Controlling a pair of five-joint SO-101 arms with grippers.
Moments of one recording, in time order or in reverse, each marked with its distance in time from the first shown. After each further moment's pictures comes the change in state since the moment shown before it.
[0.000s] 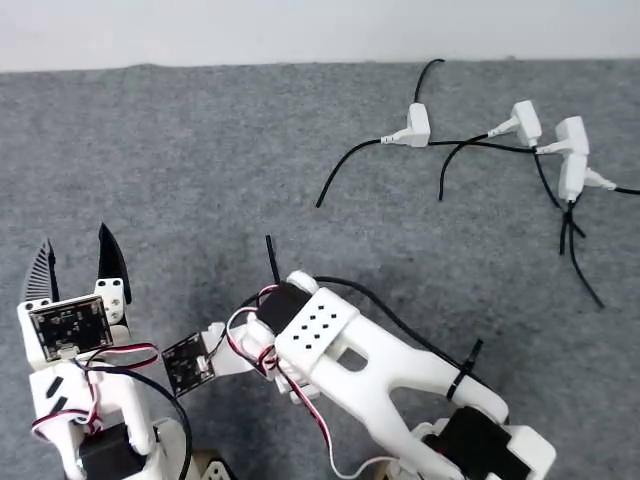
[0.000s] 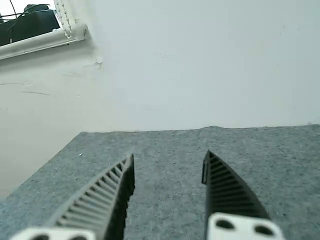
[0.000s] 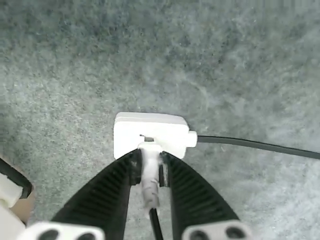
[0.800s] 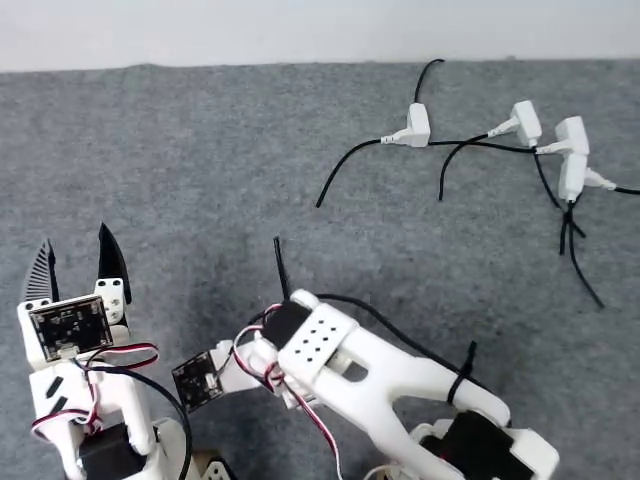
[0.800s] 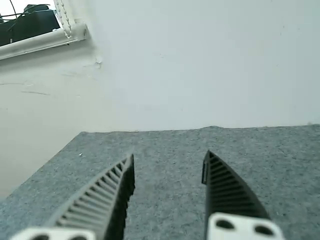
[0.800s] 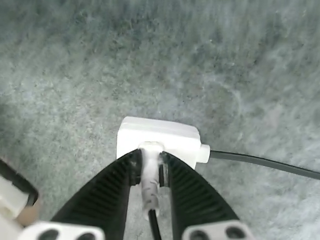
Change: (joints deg) left arm 0.0 0.0 0.0 0.0 0.0; right arm -1.1 -0.3 8.8 -5.5 -0.5
